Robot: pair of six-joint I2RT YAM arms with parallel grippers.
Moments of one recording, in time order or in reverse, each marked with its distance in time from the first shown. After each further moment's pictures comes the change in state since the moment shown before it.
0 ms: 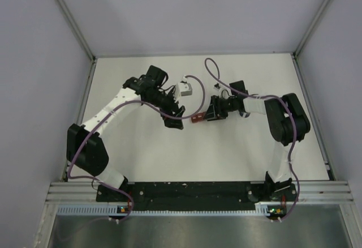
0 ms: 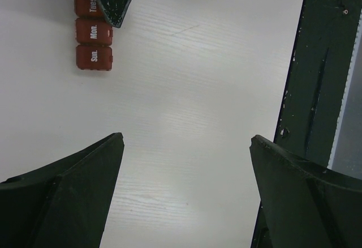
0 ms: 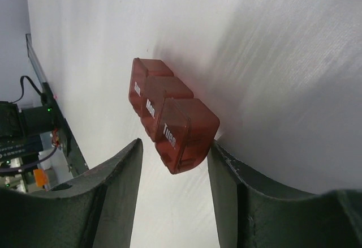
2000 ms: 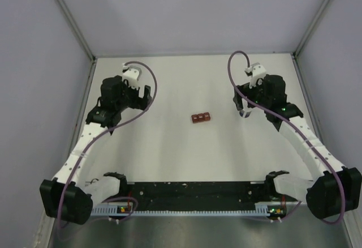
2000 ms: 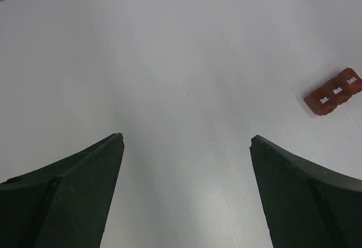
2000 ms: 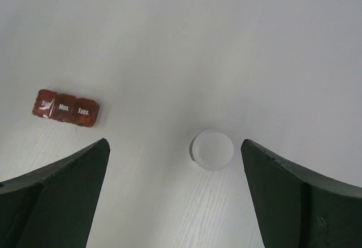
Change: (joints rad) left arm 0.278 -0.457 -0.410 0.583 -0.574 -0.454; right arm -0.052 -0.801 -0.113 -0.249 0.722 -0.432
